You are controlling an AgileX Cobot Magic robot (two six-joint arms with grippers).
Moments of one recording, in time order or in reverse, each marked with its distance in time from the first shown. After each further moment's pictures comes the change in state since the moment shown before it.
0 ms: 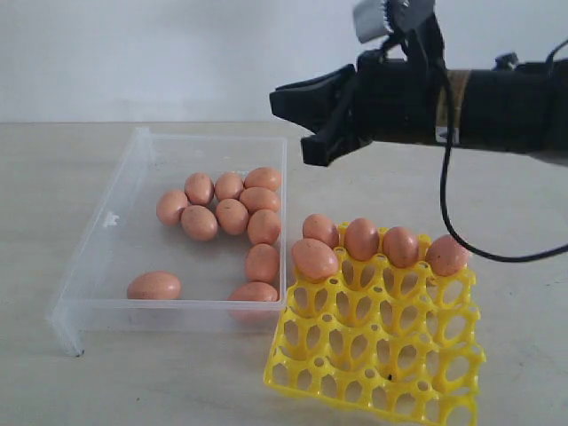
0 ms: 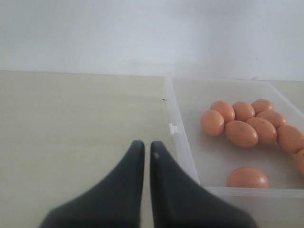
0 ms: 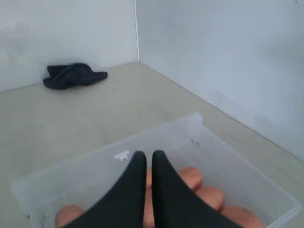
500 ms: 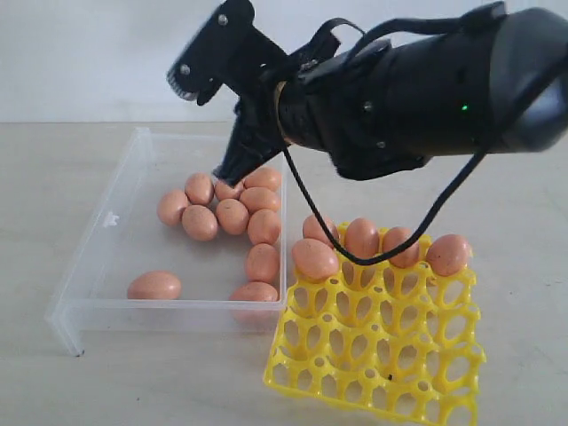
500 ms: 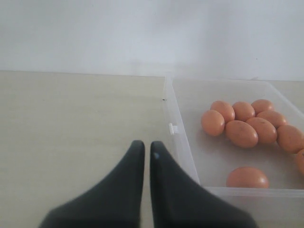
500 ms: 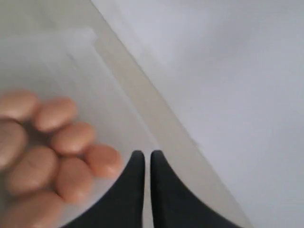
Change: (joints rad) left arm 0.000 0.000 0.000 0.000 0.000 0.000; right arm 0.459 0.152 -0.320 -0.457 1.215 0.186
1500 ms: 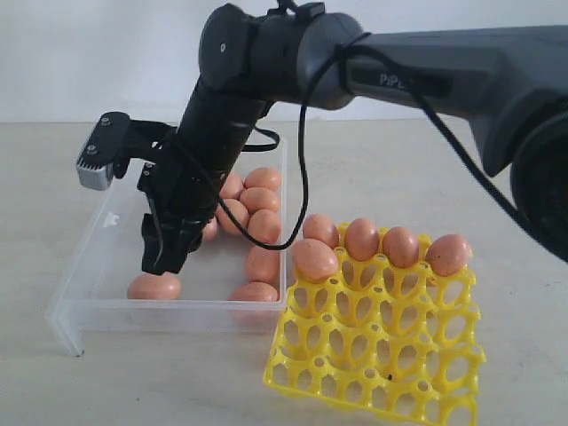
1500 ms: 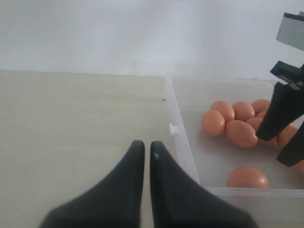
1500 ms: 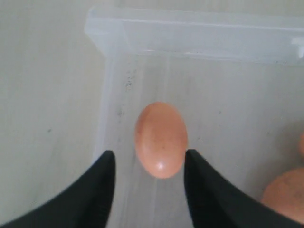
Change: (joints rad) left arm 0.000 0.000 0.000 0.000 0.000 0.000; right arm -0.054 0.459 -0.691 2.067 0.639 -2.117
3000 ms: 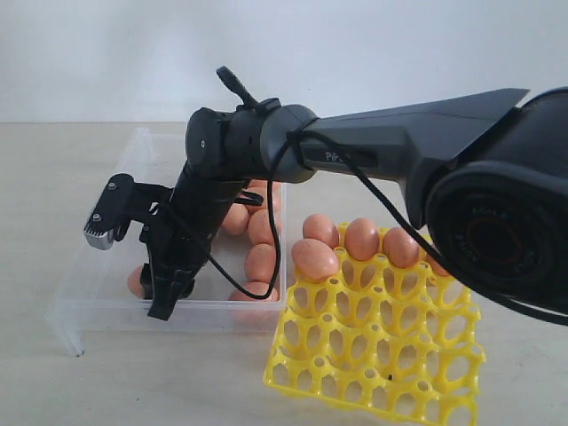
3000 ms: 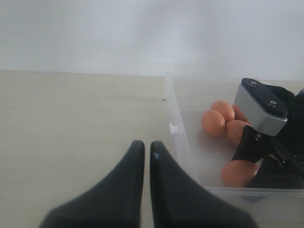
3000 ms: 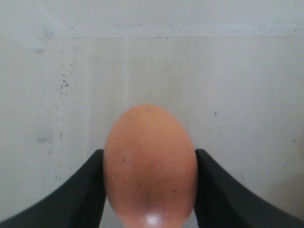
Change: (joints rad) left arm 0.000 0.000 0.000 0.000 0.000 0.000; right arm 0.035 0.139 0.045 -0.034 -0.238 0.055
